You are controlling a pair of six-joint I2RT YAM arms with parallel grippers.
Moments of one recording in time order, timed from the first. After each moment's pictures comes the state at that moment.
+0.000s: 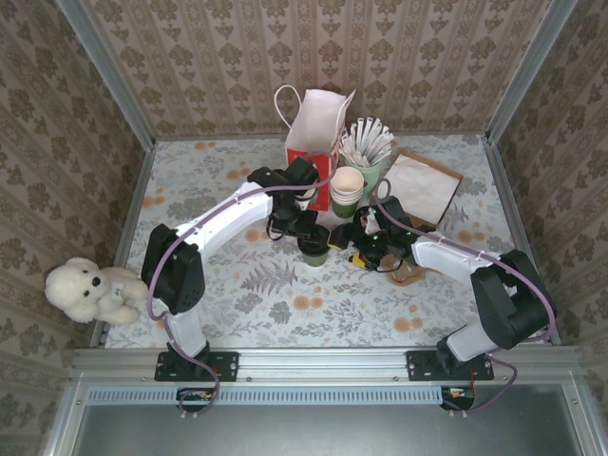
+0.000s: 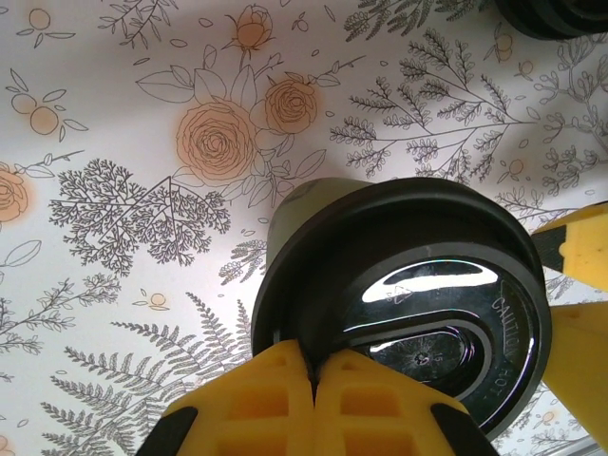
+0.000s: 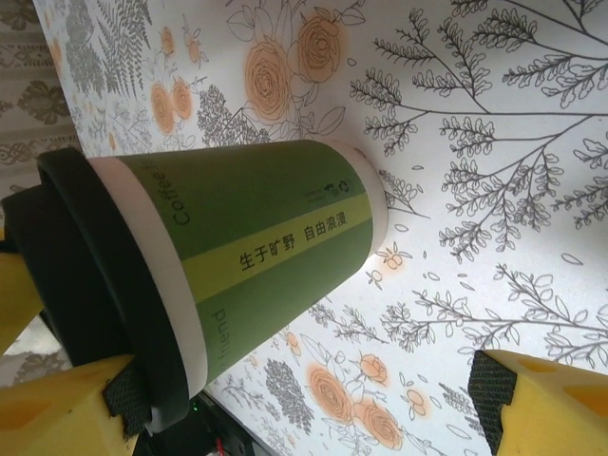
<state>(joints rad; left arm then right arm) -0.75 1.82 1.59 -1.07 0.12 -0.40 0.44 1.49 0.79 -0.19 -0.56 0.93</state>
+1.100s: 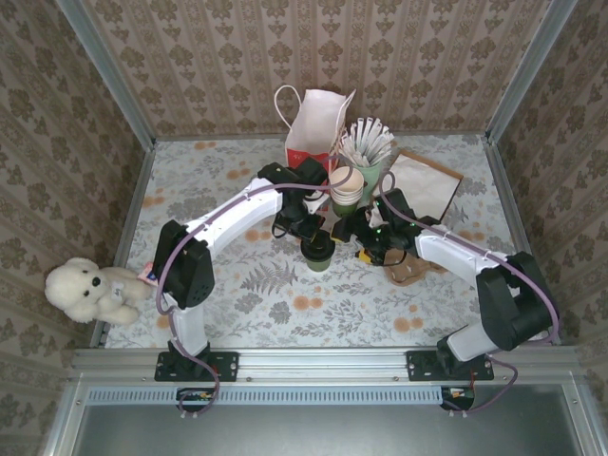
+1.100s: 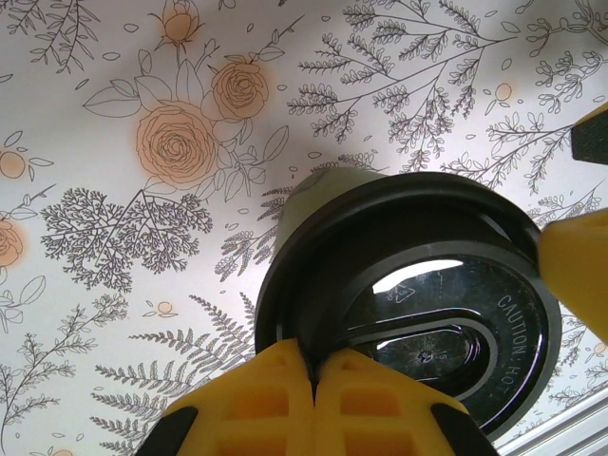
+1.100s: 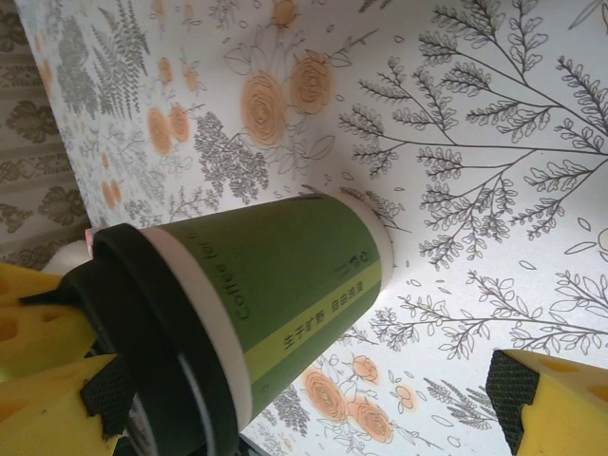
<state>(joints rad) -0.78 1.89 1.69 -1.18 0.13 -0.19 0.40 1.49 0.86 -0.31 -0.52 0.89</state>
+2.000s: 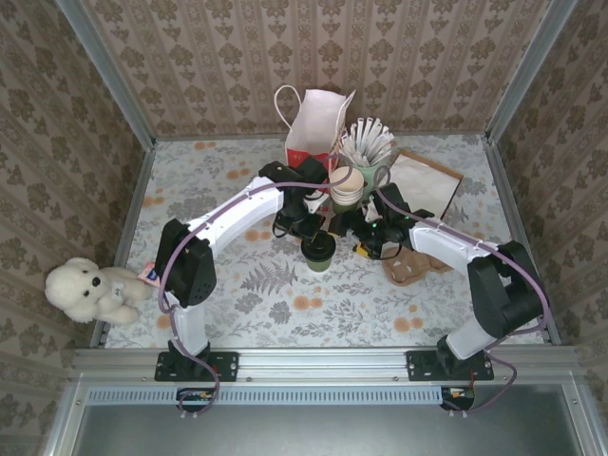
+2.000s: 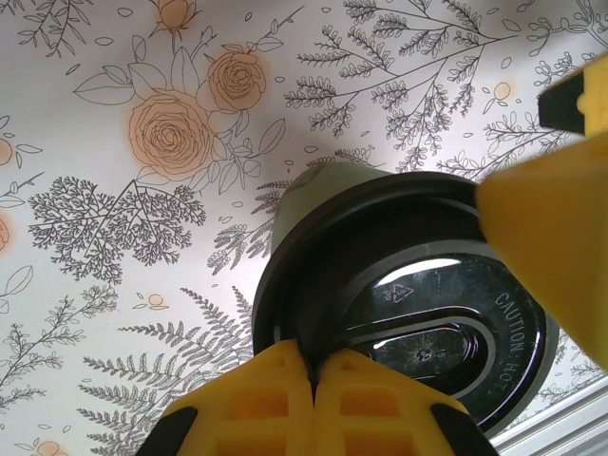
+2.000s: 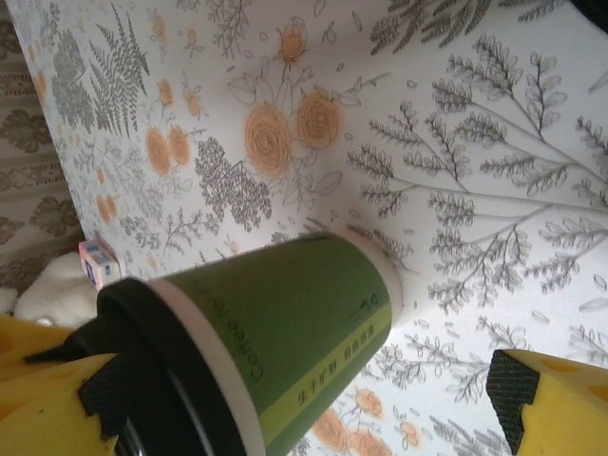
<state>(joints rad) -0.78 1.91 1.71 -1.20 0.15 -0.22 0.40 1.57 0.93 -0.31 -0.50 0.87</state>
